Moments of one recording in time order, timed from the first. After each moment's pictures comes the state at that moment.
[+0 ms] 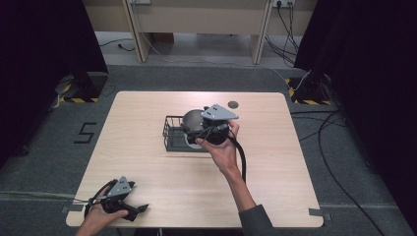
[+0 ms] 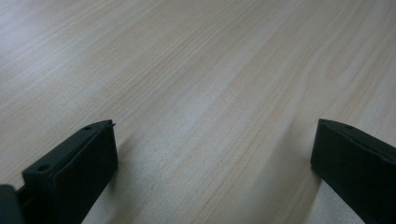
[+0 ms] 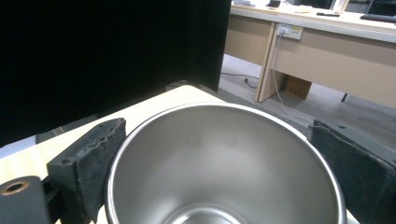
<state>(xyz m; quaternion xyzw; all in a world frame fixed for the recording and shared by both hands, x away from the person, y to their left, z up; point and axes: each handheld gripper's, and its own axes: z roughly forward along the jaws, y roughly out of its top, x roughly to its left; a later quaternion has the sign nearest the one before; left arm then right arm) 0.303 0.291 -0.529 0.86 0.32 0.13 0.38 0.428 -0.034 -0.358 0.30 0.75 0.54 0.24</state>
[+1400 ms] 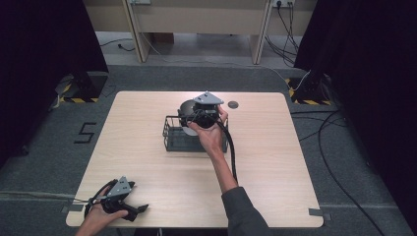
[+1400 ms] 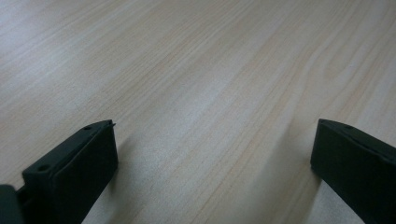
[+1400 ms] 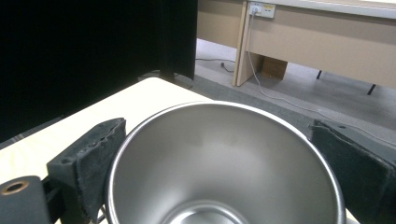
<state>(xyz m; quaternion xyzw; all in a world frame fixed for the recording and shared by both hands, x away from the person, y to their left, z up) 0.303 0.291 -0.528 0.86 0.32 0.13 0.38 0.493 -0.005 -0.380 0.36 0.74 0.51 0.26</state>
